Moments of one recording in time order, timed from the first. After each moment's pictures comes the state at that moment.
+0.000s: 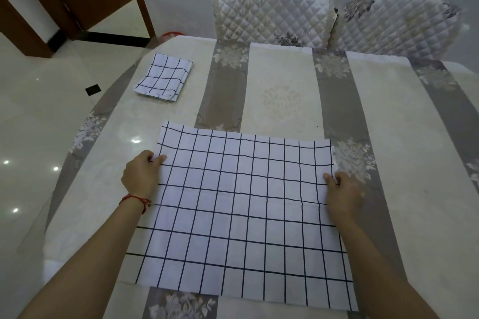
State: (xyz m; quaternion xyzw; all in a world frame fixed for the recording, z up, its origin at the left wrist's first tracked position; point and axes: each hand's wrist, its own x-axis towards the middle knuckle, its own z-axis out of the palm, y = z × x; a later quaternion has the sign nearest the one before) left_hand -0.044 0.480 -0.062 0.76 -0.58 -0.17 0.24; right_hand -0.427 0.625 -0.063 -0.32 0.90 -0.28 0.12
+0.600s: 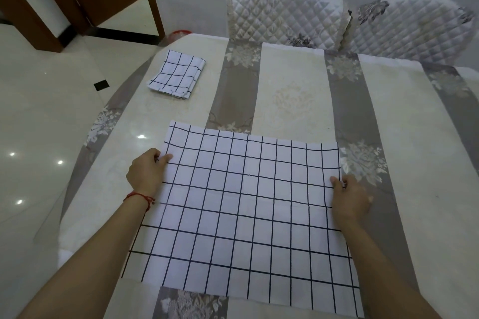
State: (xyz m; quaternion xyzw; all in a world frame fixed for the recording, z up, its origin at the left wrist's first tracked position) left_hand -0.024 0.480 -0.066 0.77 -0.58 -0.17 0.22; right_hand -0.414 0.628 -0.070 -0.32 0.91 -0.26 0.08
